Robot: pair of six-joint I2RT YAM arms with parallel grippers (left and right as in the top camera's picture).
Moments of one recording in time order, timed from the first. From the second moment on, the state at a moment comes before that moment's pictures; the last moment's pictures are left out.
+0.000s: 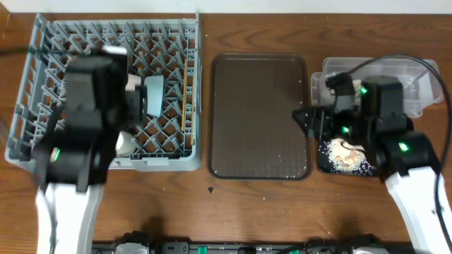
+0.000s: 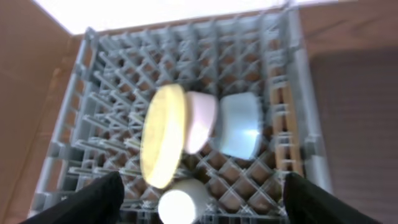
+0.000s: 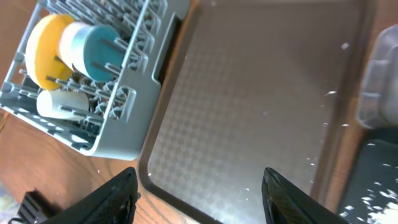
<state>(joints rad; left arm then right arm) -0.09 1.14 1.44 -1.02 -0.22 0.06 0.17 1.15 1.09 -0.74 -0.46 0.22</state>
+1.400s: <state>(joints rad) -0.10 0.72 1.44 -1.10 -0.13 0.01 0.11 0.44 0.49 -0.31 -0.18 0.05</state>
